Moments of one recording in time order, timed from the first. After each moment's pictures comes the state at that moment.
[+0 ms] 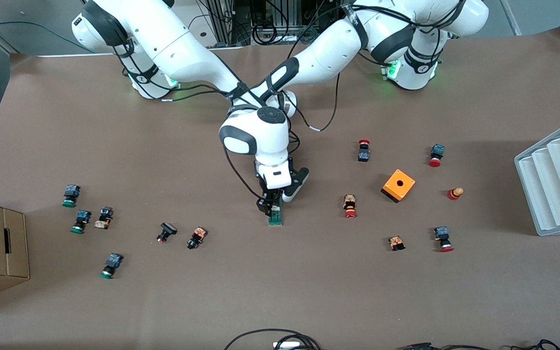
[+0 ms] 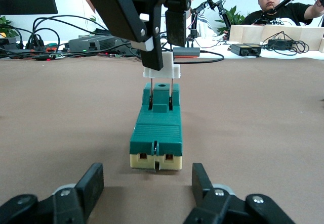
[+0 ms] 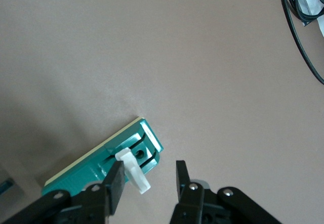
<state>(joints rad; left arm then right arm) -0.90 1.02 -0.33 -1.64 1.92 1.76 -2.56 0.74 0.68 0.02 -1.62 -0.62 2.50 0.20</state>
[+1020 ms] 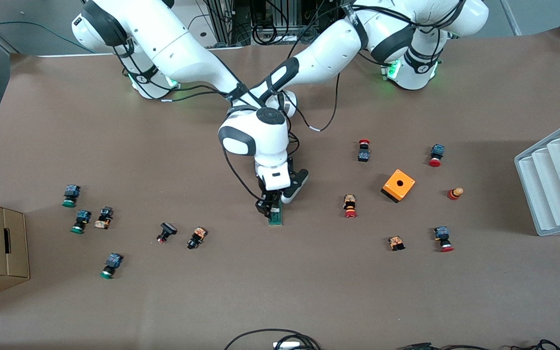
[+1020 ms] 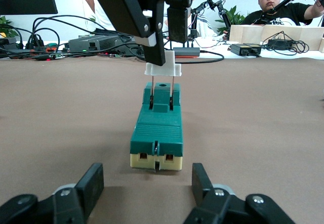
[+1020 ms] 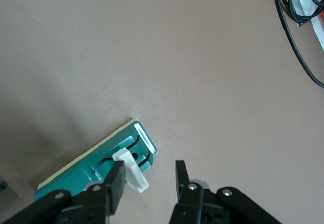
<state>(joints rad) -0.90 1.02 -0.33 -1.64 1.92 1.76 -2.56 0.74 0.68 0.02 -1.61 -0.62 2.50 0.20</state>
